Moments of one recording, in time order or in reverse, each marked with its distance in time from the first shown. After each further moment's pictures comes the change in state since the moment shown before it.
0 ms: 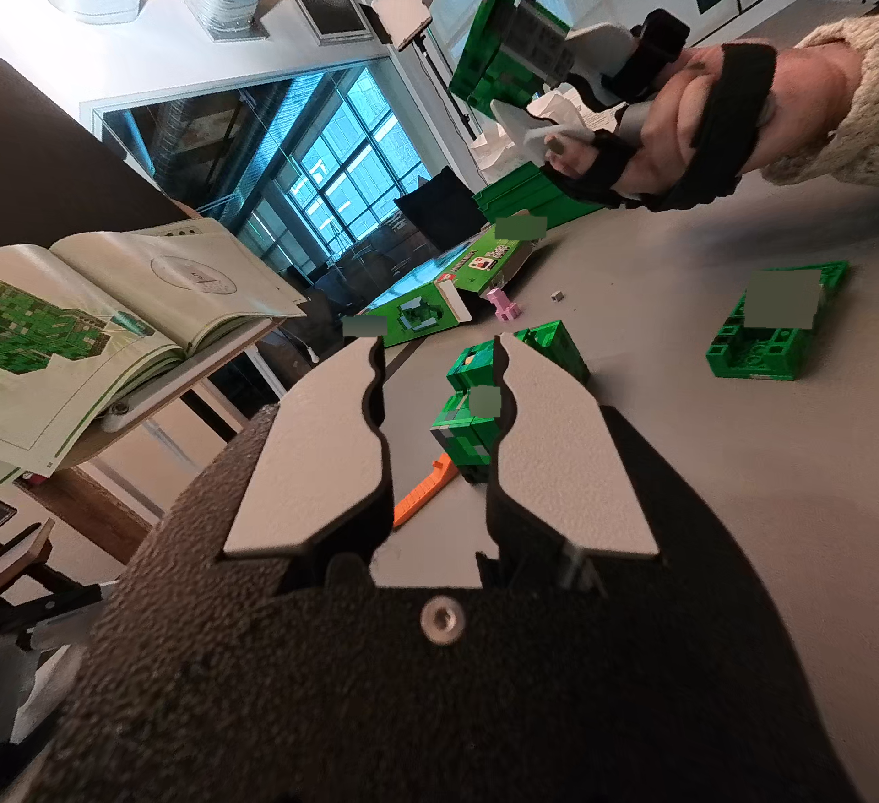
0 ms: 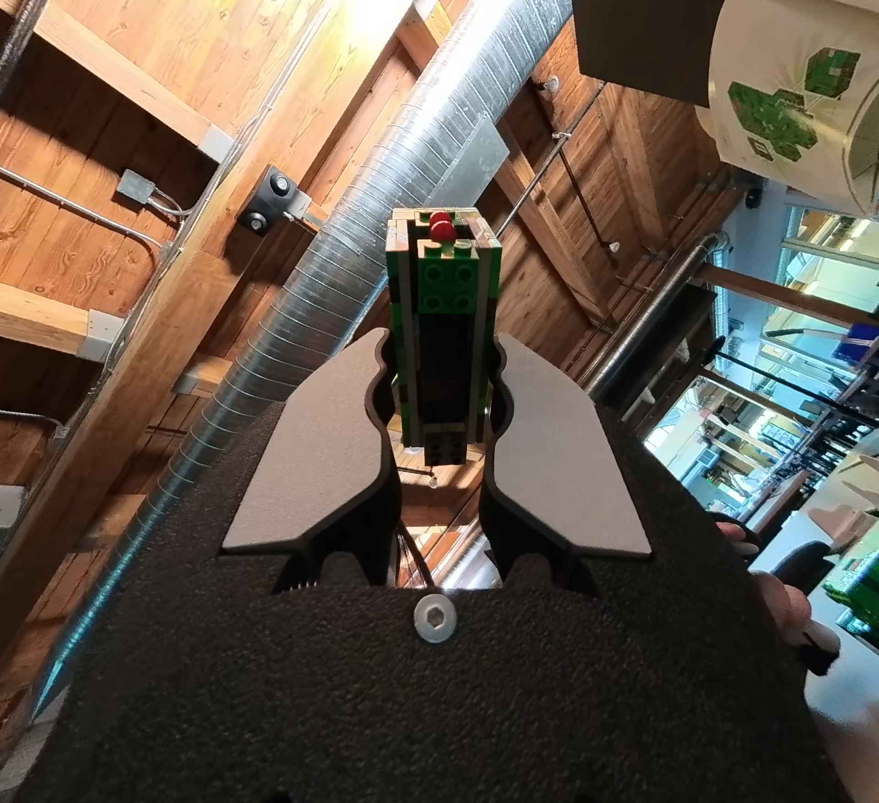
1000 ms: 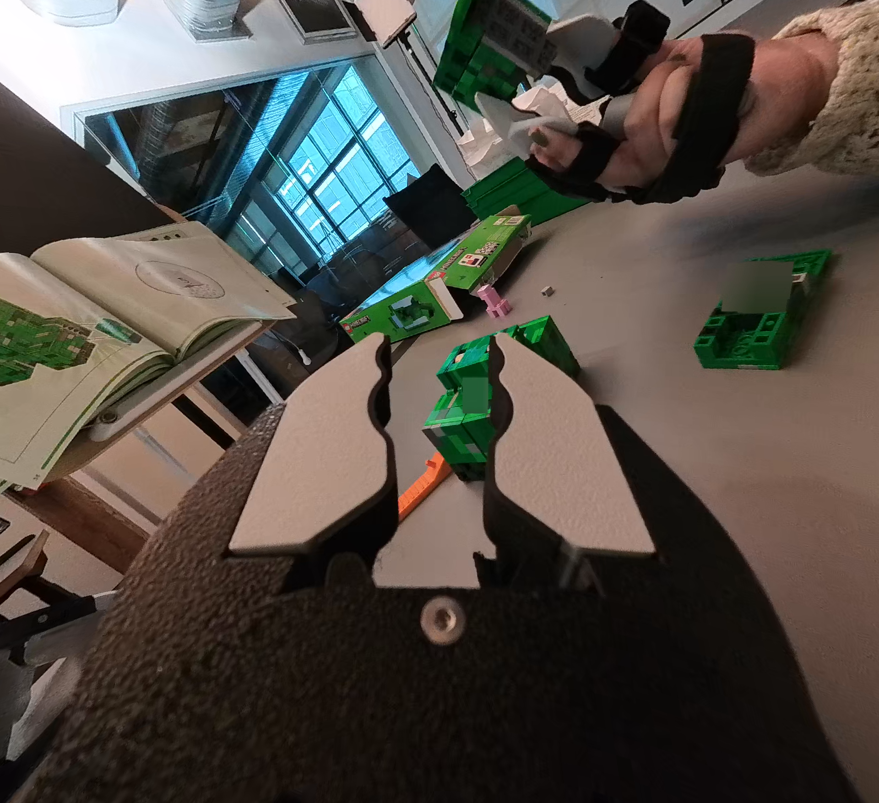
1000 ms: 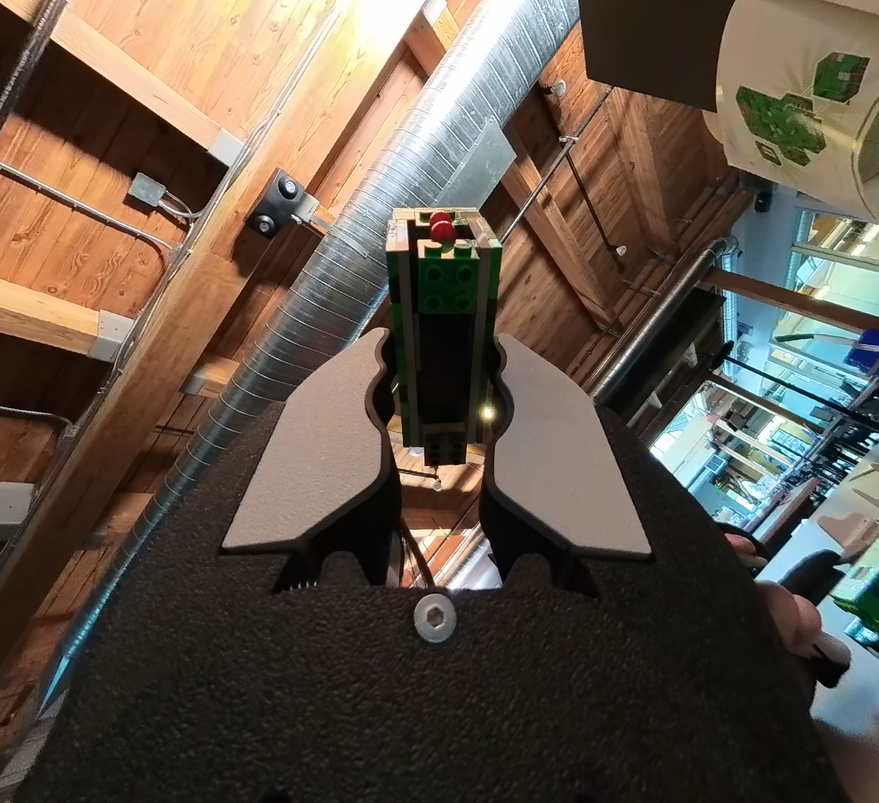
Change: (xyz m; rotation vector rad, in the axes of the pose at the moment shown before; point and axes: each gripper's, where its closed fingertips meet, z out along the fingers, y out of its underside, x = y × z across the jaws) left arm 0.005 0.001 0.002 -0.005 0.027 0.017; right arm -0.002 -0.003 -0.001 0.007 -0.017 0.001
